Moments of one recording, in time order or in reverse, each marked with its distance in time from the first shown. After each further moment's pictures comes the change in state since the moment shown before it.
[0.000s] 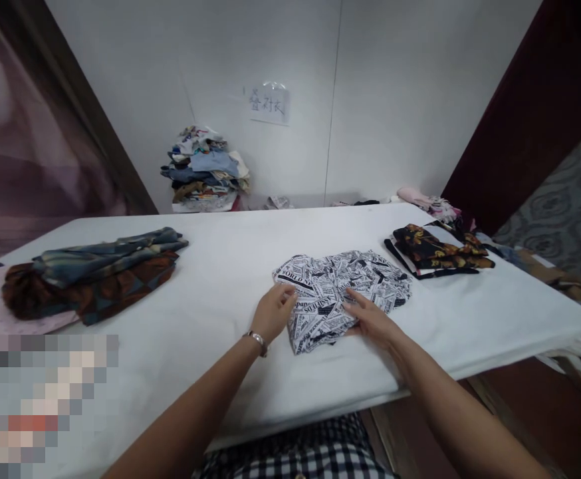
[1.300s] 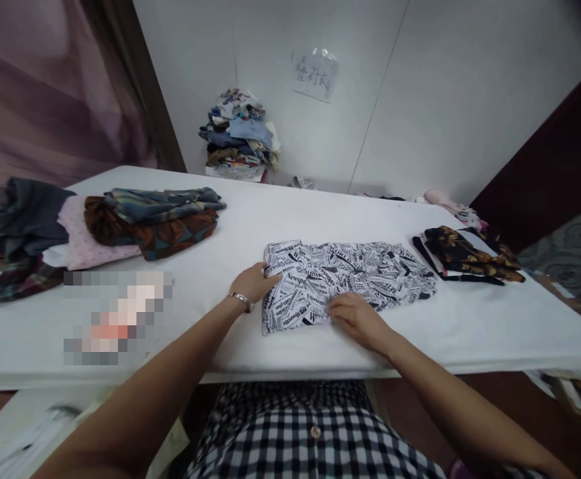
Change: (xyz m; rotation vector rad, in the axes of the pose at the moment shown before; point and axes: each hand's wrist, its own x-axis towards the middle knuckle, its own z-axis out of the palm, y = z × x) left_hand -0.028 -0.078 -0.082 0.360 -0.132 -0.425; right_hand -0.023 0.012 0.070 -1.355 -0.335 -0.922
